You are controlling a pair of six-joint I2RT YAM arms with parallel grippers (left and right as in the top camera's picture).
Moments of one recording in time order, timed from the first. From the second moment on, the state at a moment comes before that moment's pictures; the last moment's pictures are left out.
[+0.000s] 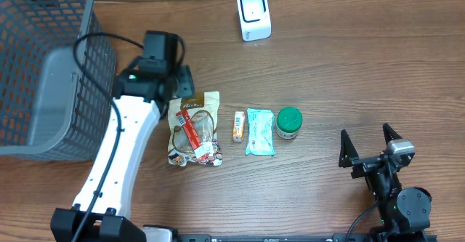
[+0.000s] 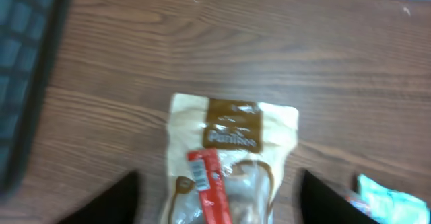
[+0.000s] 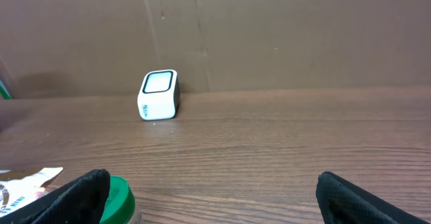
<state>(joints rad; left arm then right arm) -0.12 1.52 1.34 -0.90 -0.18 -0.33 0.15 0.01 0.02 -0.03 -0.04 0.12</state>
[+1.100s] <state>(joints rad) -0.05 1.52 1.34 -0.92 -0.18 -0.34 0.15 0.01 0.02 -0.03 -0.04 0.12</state>
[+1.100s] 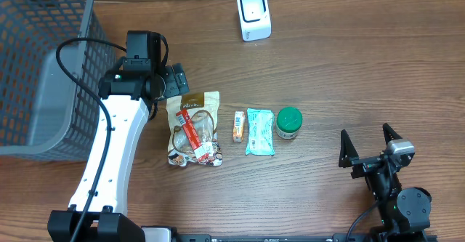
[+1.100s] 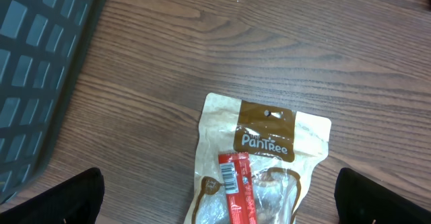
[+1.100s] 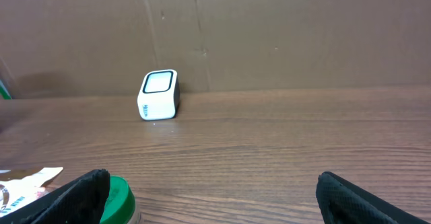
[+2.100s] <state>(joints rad) -0.05 1.52 1.34 -0.92 -0.18 -0.34 0.15 0.01 0.04 -0.14 -0.09 0.24</state>
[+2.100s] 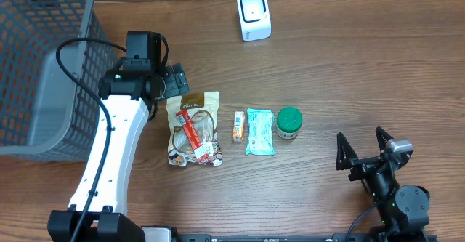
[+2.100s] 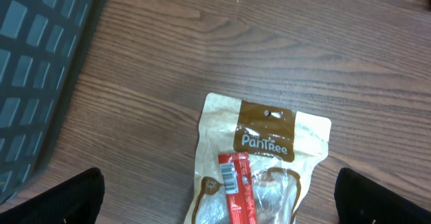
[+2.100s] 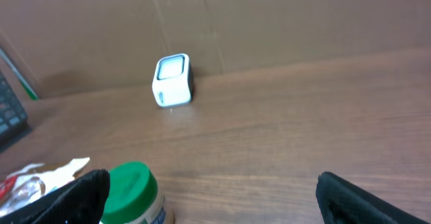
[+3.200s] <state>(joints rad) -0.05 1.52 1.35 -0.92 -0.18 -0.34 0.14 1.19 1.70 -1.26 -0.37 0.26</state>
